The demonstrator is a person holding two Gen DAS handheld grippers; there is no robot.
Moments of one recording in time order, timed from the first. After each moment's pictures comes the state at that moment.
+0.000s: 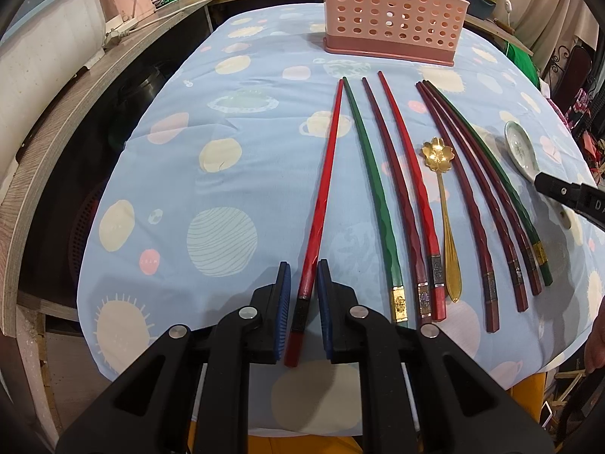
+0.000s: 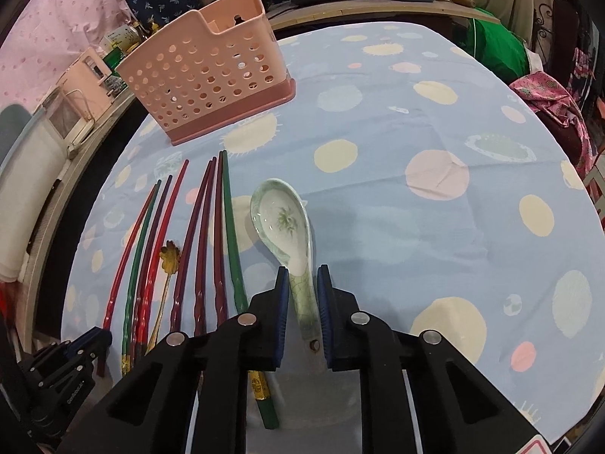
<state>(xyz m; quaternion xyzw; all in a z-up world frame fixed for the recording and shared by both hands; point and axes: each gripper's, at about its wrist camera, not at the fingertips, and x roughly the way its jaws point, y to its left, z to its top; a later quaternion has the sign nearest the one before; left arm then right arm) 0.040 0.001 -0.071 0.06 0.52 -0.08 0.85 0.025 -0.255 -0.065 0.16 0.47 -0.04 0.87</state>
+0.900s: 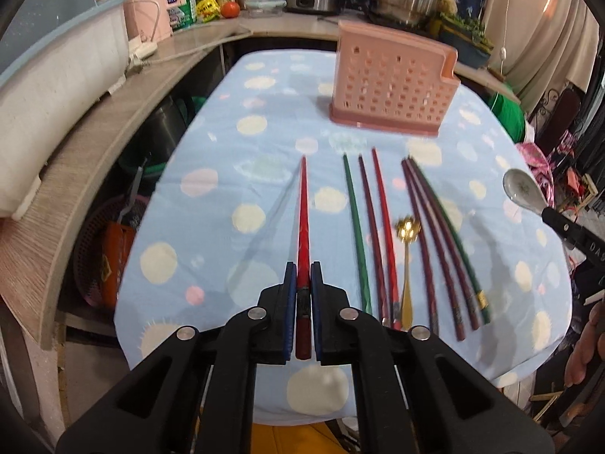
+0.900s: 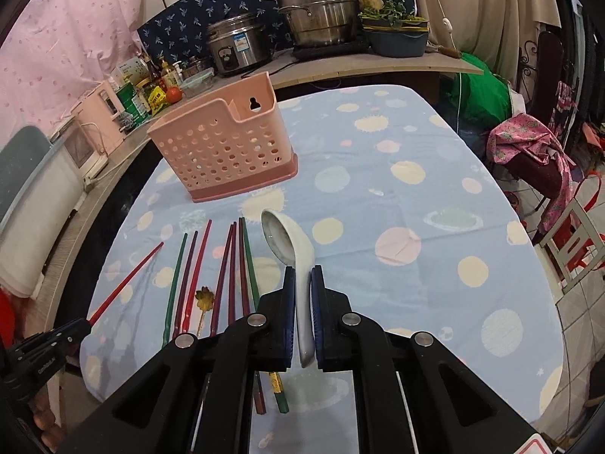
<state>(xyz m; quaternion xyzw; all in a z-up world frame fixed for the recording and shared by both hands) 0.046 0.027 0.014 0.01 0.48 -0.10 0.87 0.002 -0.264 0.022 0.15 0.40 -0.07 0.90</state>
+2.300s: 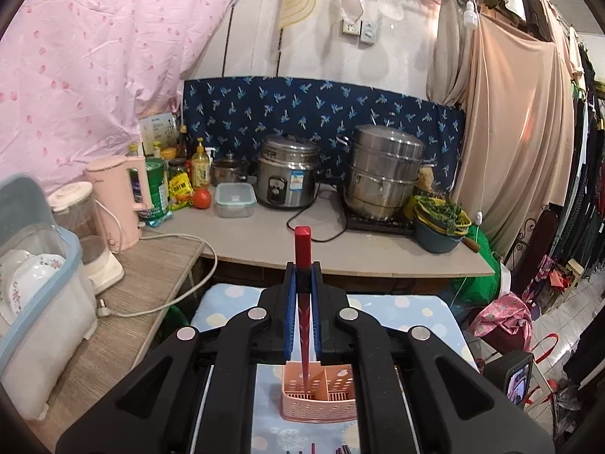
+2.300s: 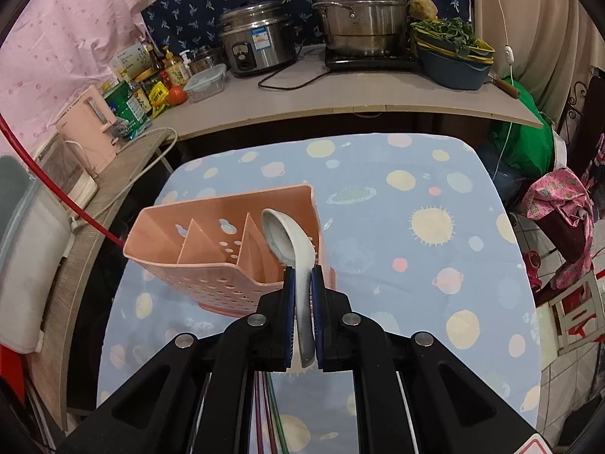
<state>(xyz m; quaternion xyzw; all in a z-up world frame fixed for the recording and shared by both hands) 0.226 -0.047 0.242 -0.04 0.23 -0.12 0.96 0.208 -0.271 0.074 0.11 0.44 -0.04 0.89</state>
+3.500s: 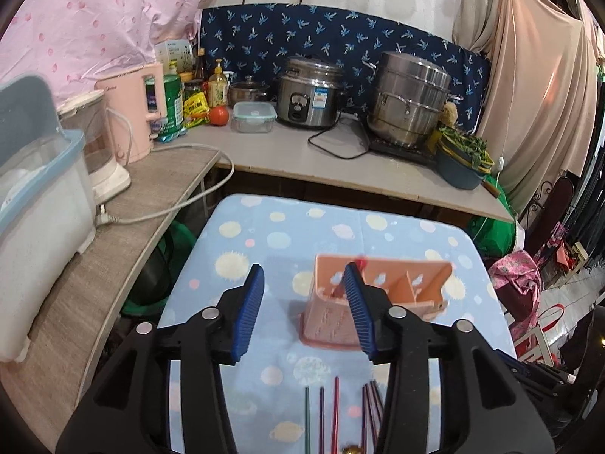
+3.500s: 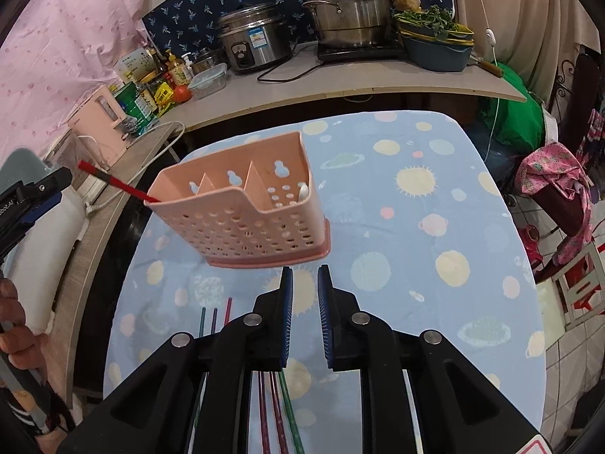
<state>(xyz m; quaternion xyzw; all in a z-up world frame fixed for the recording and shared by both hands) 0.202 -0.017 0.134 -0.04 0.34 -0.10 0.93 0.125 -0.272 0.068 0.13 0.44 -0.03 0.89</state>
